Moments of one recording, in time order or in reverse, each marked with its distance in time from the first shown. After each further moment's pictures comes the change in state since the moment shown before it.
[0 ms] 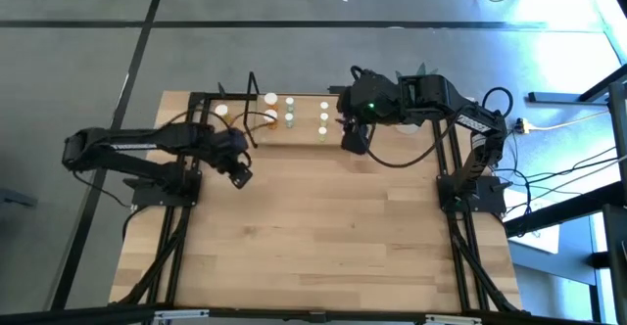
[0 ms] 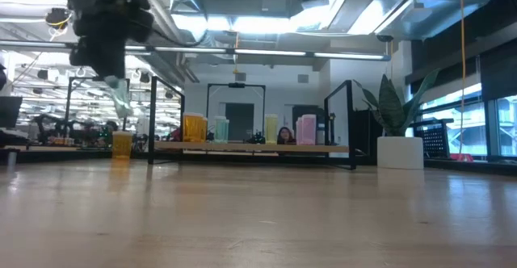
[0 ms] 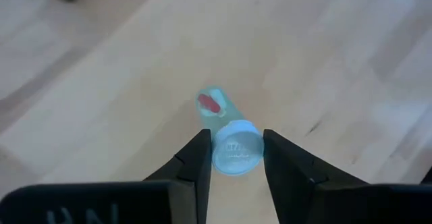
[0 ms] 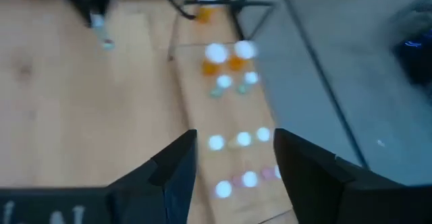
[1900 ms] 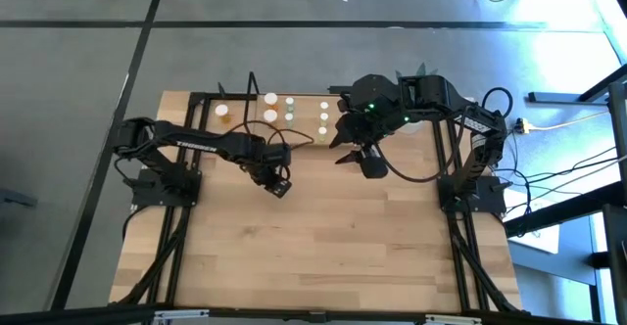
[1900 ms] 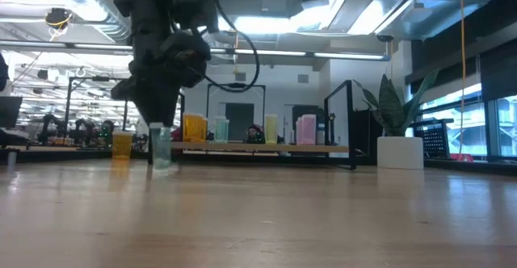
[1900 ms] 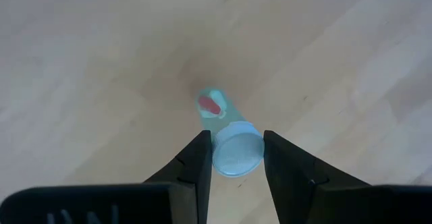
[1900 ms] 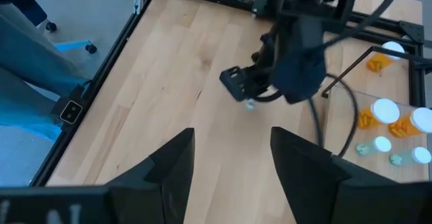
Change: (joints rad) left arm -0.056 0.535 0.150 0.230 0.077 -0.136; right arm 0.000 0.000 0.000 0.014 -0.618 -0.233
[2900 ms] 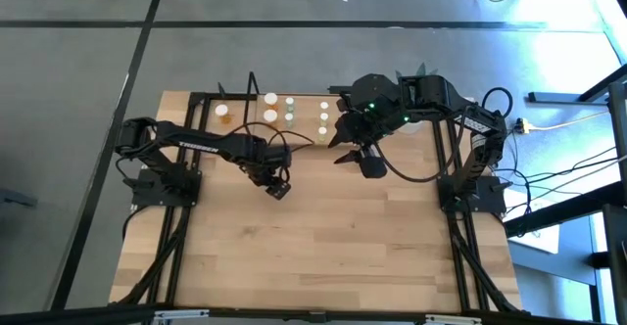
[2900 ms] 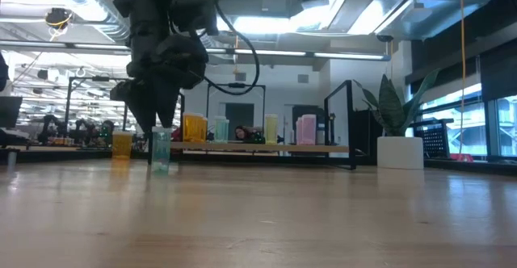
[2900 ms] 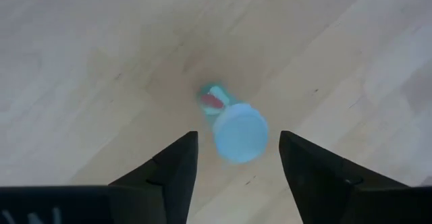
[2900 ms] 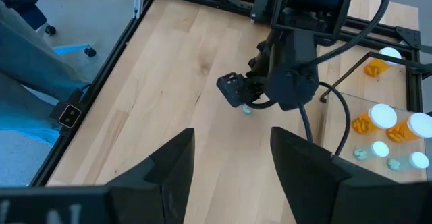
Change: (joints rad) left arm -0.005 0.020 -0.002 -0.009 0.004 0.026; right arm 0.000 0.000 0.000 0.017 0.000 0.000
